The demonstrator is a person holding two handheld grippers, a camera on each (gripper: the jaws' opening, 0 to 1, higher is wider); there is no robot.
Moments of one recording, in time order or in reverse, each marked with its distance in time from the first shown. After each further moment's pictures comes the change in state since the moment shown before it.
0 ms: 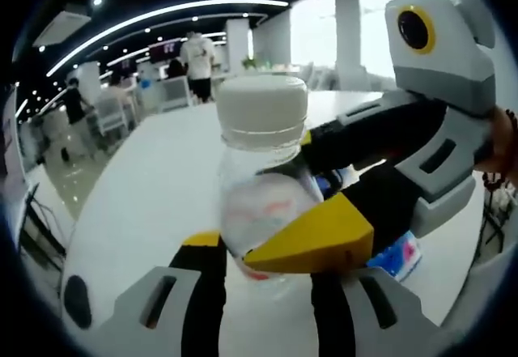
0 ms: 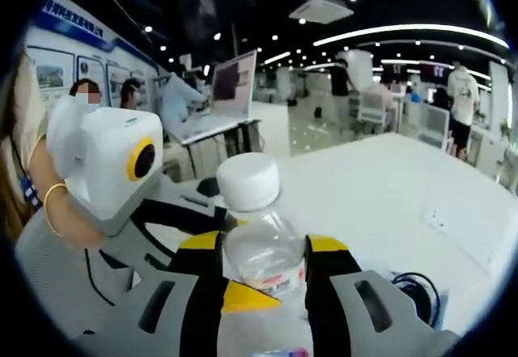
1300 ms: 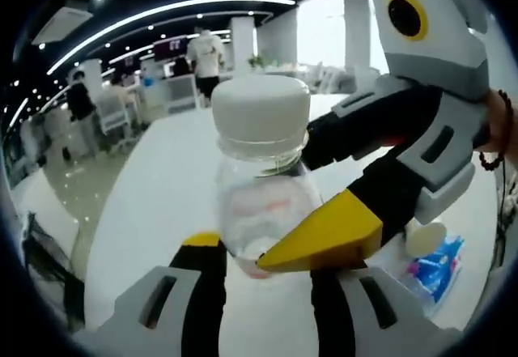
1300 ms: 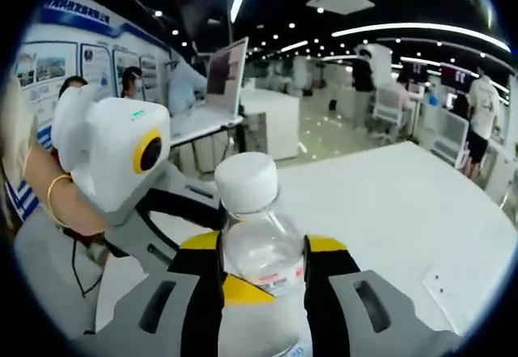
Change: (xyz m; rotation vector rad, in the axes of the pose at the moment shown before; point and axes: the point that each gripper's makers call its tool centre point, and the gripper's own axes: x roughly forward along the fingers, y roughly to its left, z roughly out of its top) left arm 0.057 0.107 0.037 0.001 0.027 0.009; right arm 0.095 -0.066 0.047 -0.057 0.069 0.078
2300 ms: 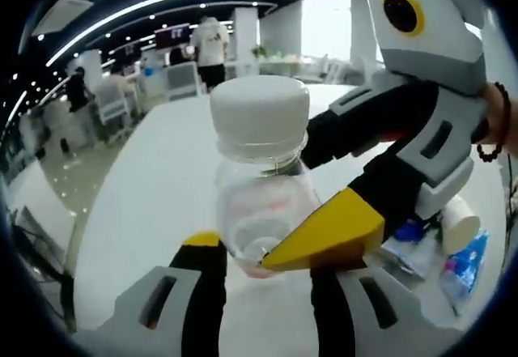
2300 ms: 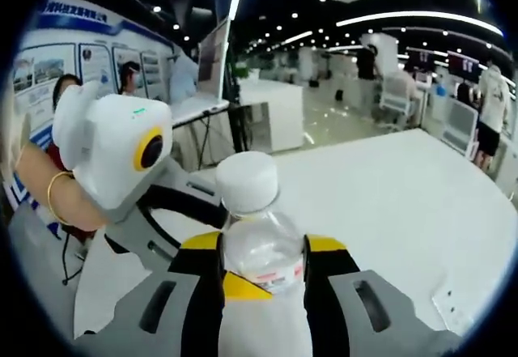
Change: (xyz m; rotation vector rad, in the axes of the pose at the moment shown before) left arm 0.049 0.036 -0.021 -0.020 0.041 -0.006; right arm 0.049 -0.040 -0.025 0.013 0.043 0.049
